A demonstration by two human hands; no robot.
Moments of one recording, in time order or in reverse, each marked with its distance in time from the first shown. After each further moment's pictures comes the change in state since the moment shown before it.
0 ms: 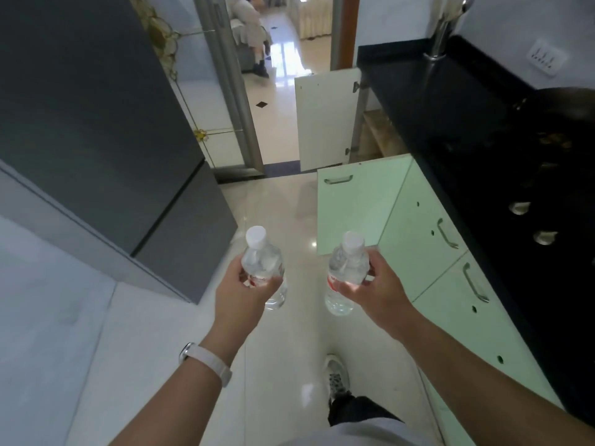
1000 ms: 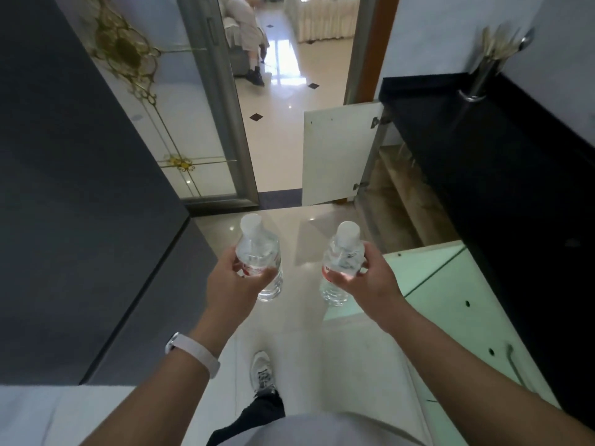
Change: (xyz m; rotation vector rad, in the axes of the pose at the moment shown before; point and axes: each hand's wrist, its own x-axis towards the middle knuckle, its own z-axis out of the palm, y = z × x) left_hand 0.396 0.066 0.016 -0.033 -0.030 0.012; right_hand 0.373 -0.114 0.070 -0.018 0.070 0.002
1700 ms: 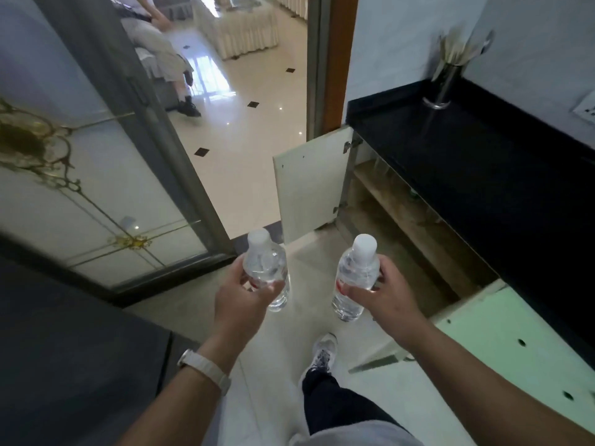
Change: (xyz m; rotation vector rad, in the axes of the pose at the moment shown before) left_hand 0.290 0.046 0.015 0.043 -0.325 0.128; right_hand 0.204 -0.057 0.058 0.127 0.254 0.062
